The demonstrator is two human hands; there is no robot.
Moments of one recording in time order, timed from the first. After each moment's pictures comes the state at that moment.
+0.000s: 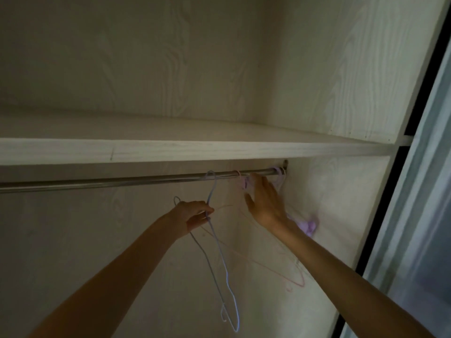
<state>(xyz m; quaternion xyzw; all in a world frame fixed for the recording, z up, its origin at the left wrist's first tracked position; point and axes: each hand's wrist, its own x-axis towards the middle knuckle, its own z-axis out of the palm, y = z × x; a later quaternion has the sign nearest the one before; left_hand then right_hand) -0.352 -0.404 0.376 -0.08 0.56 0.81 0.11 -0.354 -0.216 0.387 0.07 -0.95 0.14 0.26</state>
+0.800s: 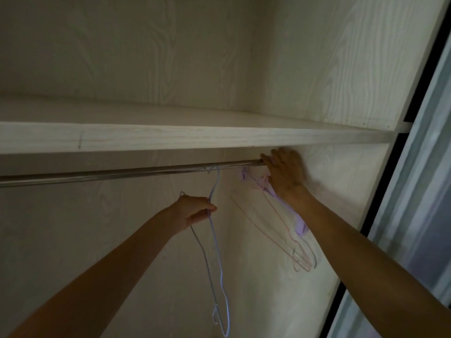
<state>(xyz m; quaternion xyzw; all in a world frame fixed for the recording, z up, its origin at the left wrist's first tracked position) -0.360 -0.389 0.368 -0.04 0.61 0.78 0.13 -0.408 -0.152 0.415 0.00 -0.94 -0.24 0.24</state>
